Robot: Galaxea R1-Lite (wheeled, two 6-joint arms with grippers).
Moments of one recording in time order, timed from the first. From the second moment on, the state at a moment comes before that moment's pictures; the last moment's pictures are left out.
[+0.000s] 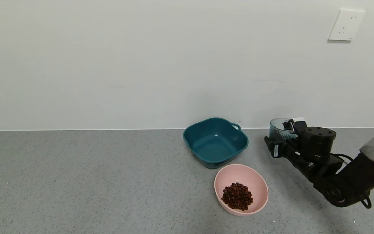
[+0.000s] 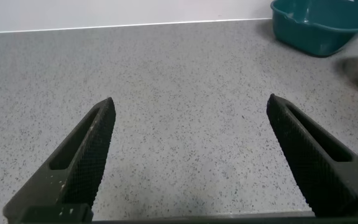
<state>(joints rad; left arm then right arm) 0.00 0.00 0.00 0.00 0.00 0.00 0.22 2.17 -0.81 -1.18 -0.21 -0.03</state>
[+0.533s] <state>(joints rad) 0.00 0.00 0.00 0.00 0.00 0.00 0.21 2.34 -1.01 -1.15 -0.26 -0.04</state>
